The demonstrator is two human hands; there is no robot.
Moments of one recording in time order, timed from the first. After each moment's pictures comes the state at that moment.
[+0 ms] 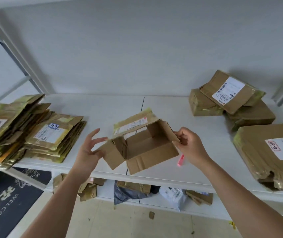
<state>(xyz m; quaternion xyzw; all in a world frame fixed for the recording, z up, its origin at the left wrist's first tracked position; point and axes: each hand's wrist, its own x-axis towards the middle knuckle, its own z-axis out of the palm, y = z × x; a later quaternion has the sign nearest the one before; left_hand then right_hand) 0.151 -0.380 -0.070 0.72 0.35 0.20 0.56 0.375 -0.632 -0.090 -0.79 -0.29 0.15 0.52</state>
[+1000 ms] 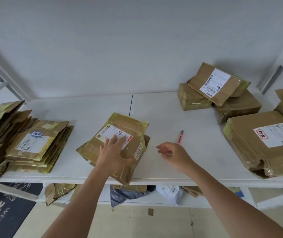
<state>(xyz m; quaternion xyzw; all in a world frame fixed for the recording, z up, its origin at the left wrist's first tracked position) 0.234 -0.422 -0.087 0.94 0.28 -0.07 0.19 0.363 -0.627 -0.134 -0.81 -0.28 0.26 0.45</state>
